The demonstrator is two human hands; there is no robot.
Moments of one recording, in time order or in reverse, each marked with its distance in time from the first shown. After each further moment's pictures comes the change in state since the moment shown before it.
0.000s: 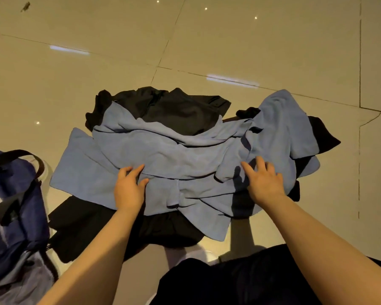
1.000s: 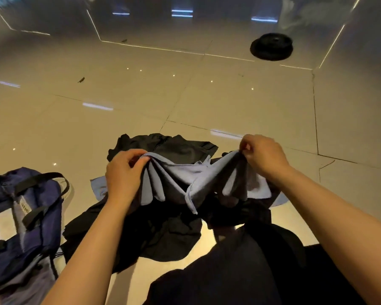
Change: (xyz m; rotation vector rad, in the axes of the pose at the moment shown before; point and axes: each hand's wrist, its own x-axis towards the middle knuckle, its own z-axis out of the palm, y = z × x) left_hand -0.101 0.129 -0.138 -0.330 0.371 0.308; right_hand -0.093 0.053 -0.181 0.331 0.574 -0.265
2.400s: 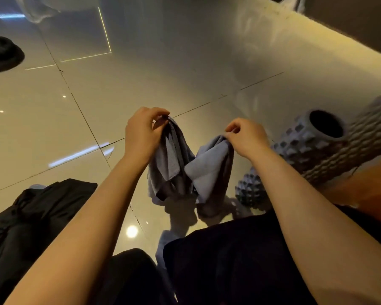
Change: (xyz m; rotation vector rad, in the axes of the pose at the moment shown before) left_hand -0.244 0.459 0.399 -0.248 -0.718 0.854; right_hand -0.331 0.397 -0.199 0.217 0.364 1.109
